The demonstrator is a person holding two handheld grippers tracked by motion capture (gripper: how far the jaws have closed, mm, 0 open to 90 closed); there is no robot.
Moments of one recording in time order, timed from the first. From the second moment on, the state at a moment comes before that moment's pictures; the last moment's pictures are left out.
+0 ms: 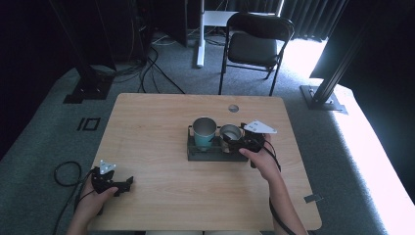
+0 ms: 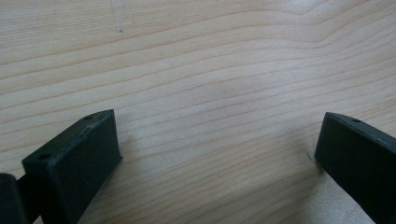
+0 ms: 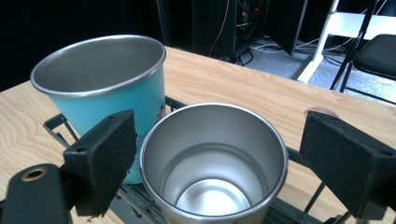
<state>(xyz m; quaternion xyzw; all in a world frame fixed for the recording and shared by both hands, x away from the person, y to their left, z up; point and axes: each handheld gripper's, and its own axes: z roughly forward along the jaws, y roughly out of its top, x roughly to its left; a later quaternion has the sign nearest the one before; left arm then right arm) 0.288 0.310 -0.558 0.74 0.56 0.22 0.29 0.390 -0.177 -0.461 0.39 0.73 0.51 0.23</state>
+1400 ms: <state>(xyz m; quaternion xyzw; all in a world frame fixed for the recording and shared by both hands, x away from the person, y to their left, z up) 0.288 0.310 -0.558 0.74 0.56 0.22 0.29 0.352 -0.240 -0.480 0.42 0.73 0.48 0.25</state>
